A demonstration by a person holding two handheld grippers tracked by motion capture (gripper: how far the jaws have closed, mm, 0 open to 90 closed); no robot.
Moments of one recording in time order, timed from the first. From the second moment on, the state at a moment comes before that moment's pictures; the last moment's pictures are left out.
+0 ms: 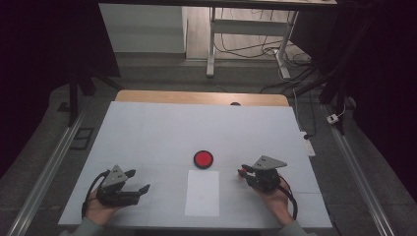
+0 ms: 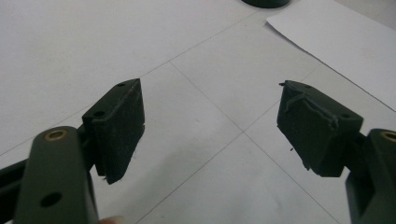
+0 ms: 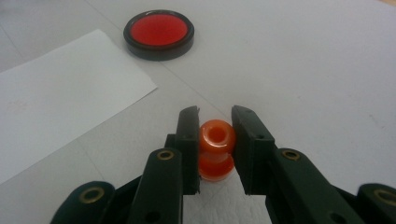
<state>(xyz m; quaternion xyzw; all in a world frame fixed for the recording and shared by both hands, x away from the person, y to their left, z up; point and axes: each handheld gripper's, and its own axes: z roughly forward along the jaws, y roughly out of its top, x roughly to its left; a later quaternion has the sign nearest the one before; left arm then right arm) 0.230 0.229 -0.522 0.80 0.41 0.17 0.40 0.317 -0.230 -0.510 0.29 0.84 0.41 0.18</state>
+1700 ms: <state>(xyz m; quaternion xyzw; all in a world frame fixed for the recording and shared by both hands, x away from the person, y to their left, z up) 0.233 0.228 -0.524 0.81 0.41 0.17 0.40 0.302 -0.216 -0.480 0.27 0.80 0.50 0.17</state>
